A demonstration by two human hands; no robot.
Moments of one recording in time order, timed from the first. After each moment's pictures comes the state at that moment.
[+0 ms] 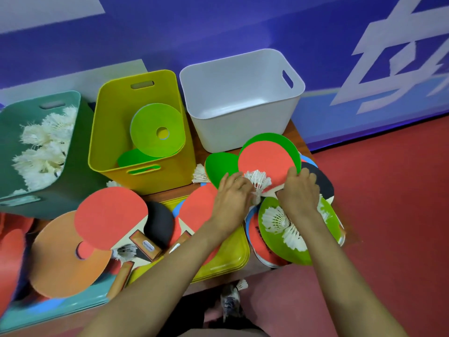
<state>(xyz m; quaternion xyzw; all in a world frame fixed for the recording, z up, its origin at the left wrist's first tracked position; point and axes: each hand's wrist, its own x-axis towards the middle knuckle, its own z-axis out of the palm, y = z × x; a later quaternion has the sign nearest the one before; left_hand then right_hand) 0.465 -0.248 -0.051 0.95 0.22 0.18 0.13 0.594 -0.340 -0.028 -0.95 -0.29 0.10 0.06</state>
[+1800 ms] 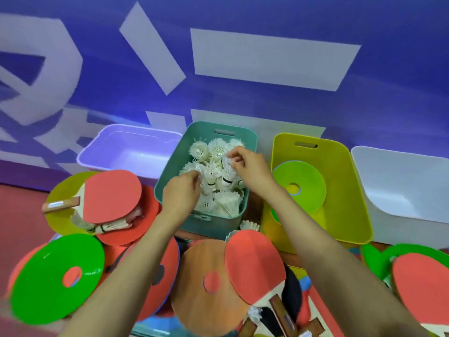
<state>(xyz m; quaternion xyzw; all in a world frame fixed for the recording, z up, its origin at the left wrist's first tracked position) 0.114 0.052 0.041 0.76 0.61 0.21 0.09 0.296 0.055 0.067 -0.66 -0.63 0.23 0.34</state>
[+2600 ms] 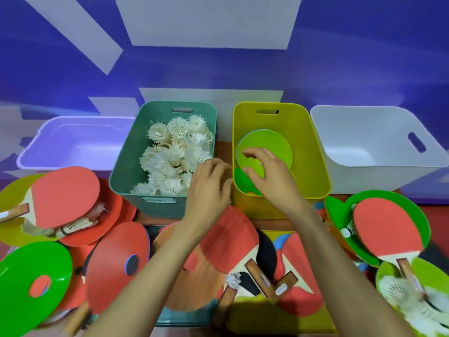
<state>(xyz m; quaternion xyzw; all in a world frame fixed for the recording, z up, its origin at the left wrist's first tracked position) 0.209 -0.022 0.035 0.84 0.41 0.31 0.18 0.365 -0.066 0.060 -0.68 -0.62 0.13 0.36</state>
